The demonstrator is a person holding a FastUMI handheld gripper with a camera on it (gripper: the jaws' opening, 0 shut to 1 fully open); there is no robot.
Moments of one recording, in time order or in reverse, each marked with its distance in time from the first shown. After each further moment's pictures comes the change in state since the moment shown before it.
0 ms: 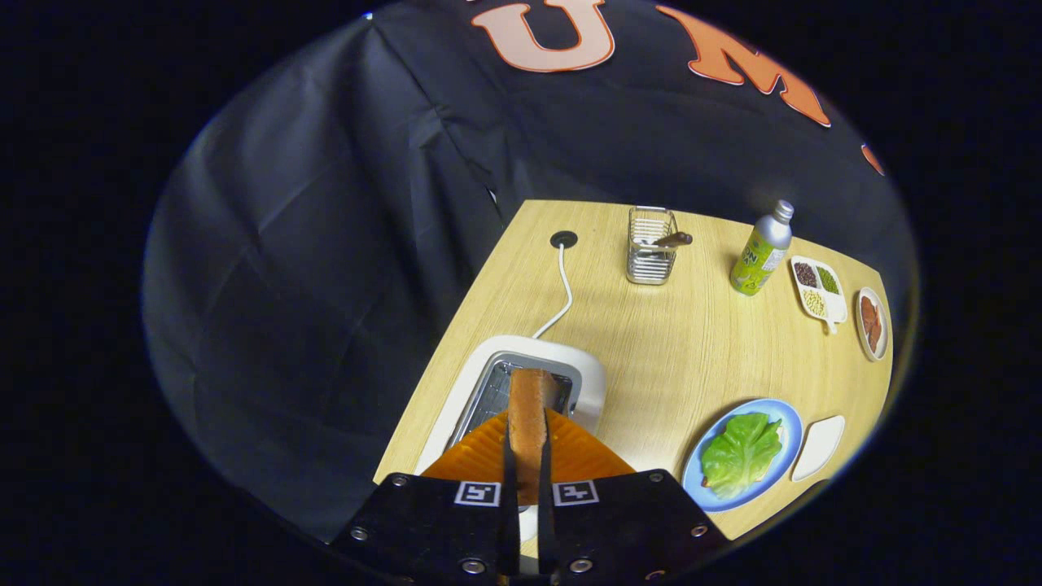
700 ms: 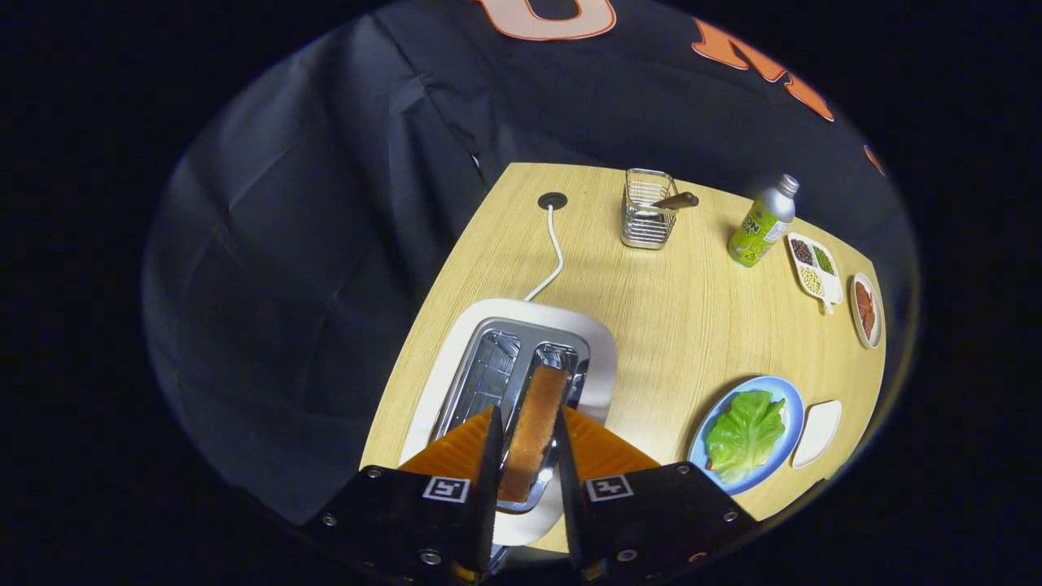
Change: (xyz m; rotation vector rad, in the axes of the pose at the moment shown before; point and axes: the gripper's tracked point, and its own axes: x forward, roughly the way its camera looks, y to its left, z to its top) arm 0.038 -0.002 -0.034 -0.005 0.148 -0.121
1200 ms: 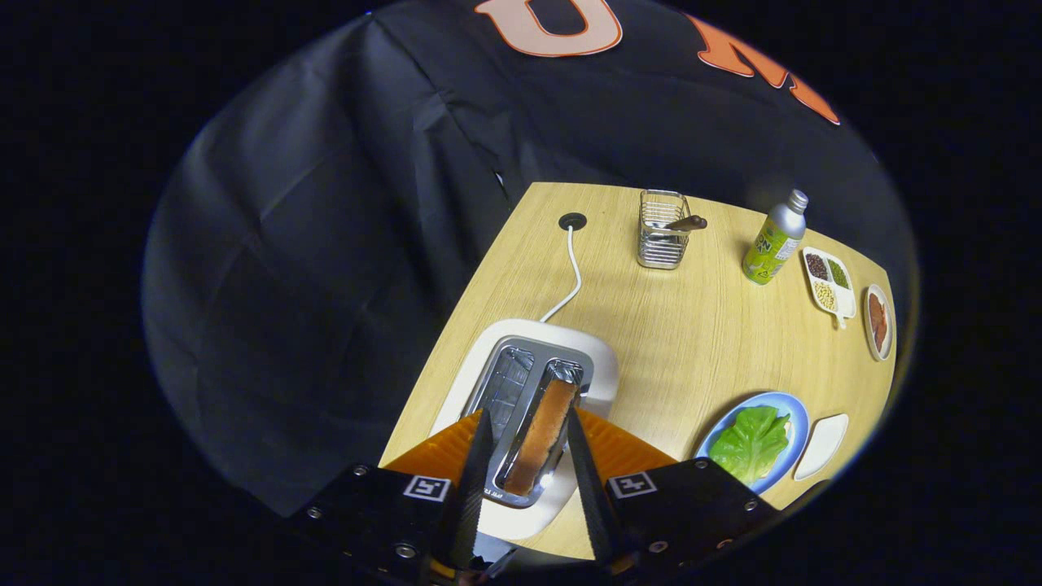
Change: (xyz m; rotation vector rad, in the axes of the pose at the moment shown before) arm -0.019 0.006 0.013 -0.013 -0.041 0.099
